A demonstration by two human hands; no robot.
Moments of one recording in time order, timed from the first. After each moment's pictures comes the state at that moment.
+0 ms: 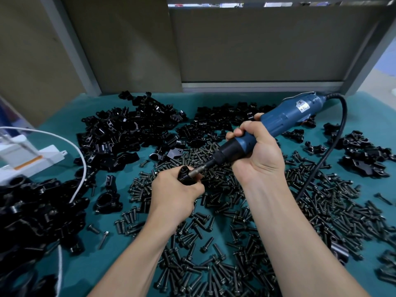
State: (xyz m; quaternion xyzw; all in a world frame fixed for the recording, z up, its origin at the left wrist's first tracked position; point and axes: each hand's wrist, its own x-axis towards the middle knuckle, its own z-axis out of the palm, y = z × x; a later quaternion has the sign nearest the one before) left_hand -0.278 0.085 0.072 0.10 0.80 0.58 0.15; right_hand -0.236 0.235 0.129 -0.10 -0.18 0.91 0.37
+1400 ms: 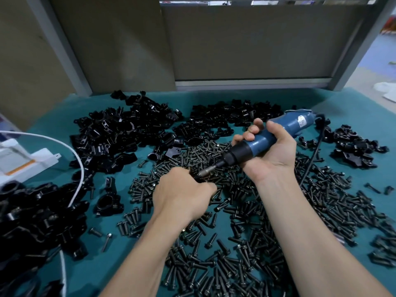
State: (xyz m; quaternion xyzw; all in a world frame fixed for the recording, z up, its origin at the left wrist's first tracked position) left_hand -0.267 0.091 0.099 0.13 0.91 0.36 0.15; right_hand -0.221 0.265 0.110 -0.10 -0.14 0.94 0.30
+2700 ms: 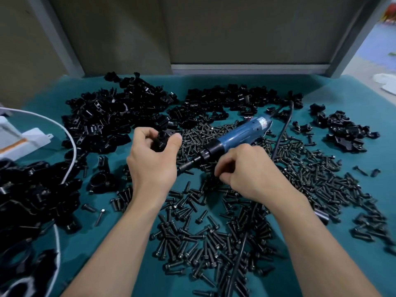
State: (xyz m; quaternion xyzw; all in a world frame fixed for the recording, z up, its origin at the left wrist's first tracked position) left_hand -0.284 0.070 0.080 0.13 0.79 0.60 -0.06; right_hand -0.162 0.222 0.116 -0.20 -0.95 0.24 0.05
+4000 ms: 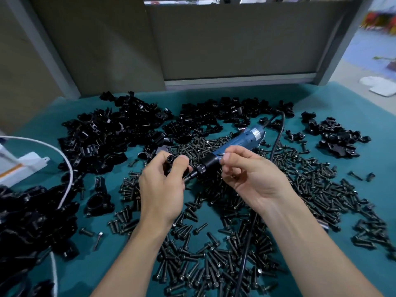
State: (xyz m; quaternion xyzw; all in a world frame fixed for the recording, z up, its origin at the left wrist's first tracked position) left_hand -0.261 0.075 0.085 0.21 0.74 0.64 0.04; right_hand -0.160 0.224 0.112 -0.22 -0.42 0.86 0.19
